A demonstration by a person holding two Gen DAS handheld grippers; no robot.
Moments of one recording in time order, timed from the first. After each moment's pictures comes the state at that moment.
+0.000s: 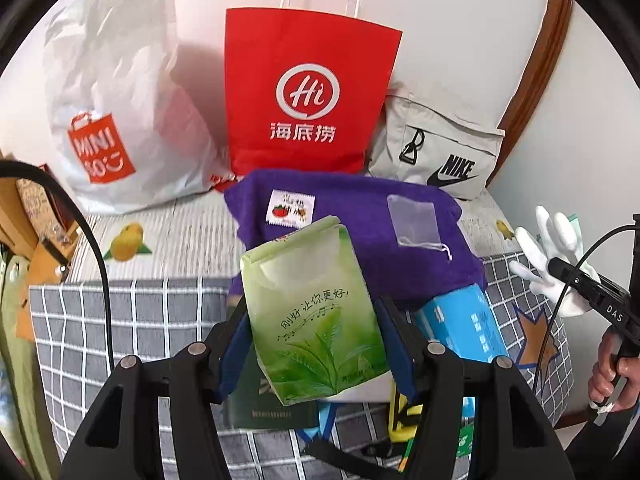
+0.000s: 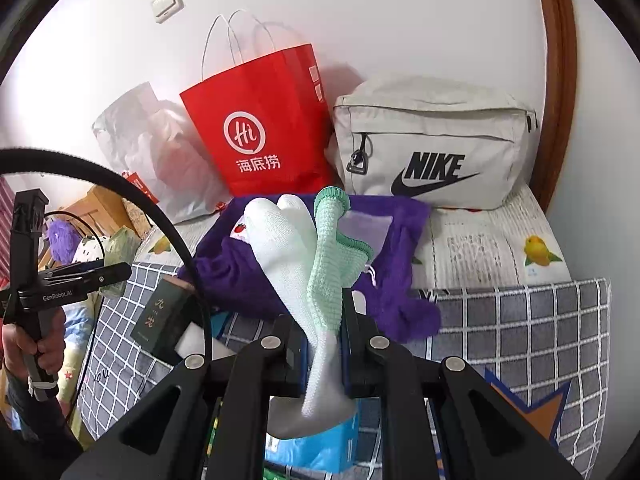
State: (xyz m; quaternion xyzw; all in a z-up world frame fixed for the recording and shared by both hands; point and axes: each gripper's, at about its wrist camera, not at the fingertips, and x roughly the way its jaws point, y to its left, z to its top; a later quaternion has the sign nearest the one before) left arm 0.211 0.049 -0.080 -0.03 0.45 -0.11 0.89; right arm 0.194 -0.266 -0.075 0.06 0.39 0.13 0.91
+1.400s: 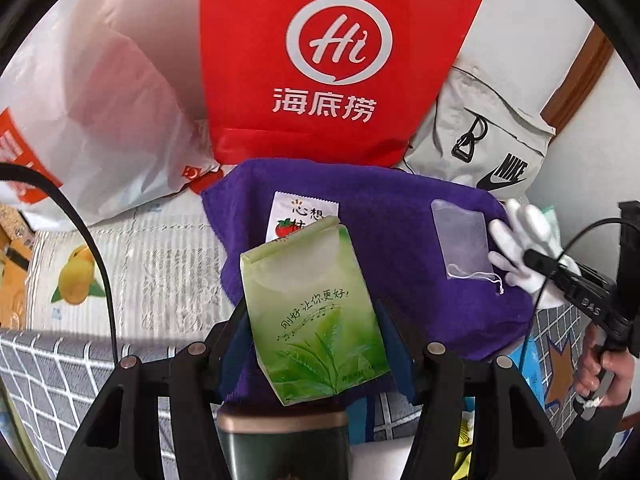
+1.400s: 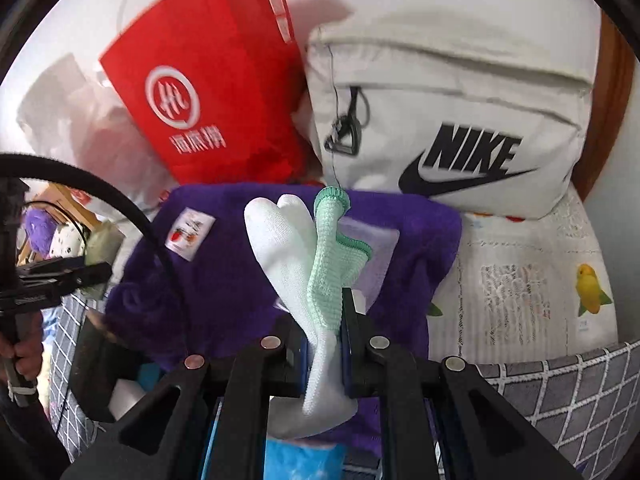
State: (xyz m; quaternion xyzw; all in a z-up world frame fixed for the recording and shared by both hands) left arm 0.335 0.045 -0.143 -0.04 0.52 -0.12 0.85; right arm 0.341 -0.253 -0.149 0.04 0.46 0.11 0.88
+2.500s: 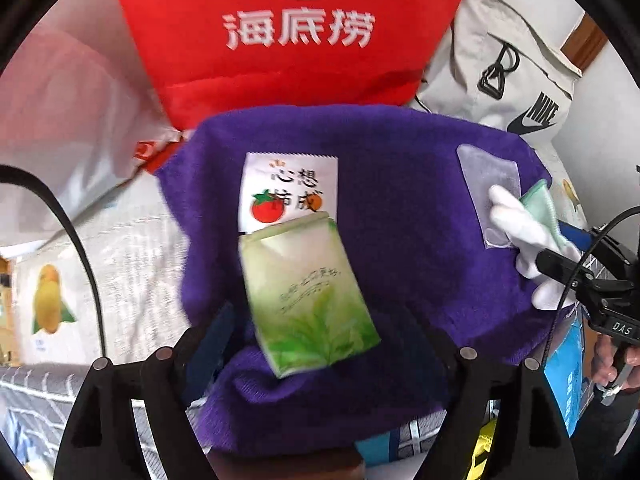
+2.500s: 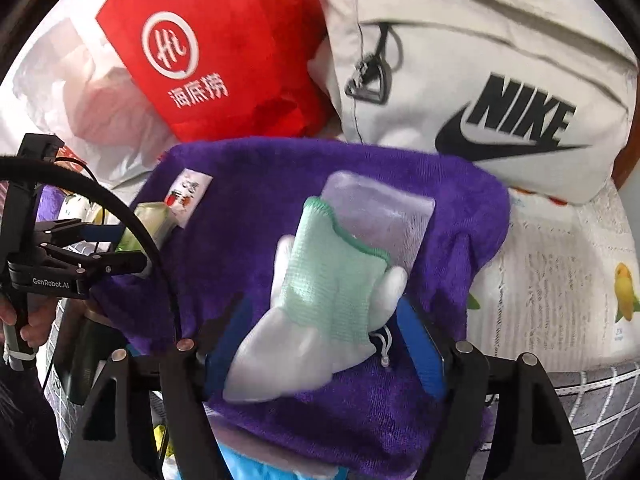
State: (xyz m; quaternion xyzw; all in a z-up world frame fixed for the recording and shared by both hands) left arm 0.369 0.012 -0.187 0.02 0.59 -0.12 0.80; right arm 0.354 -0.241 -0.181 0.02 0.49 0.15 0.86
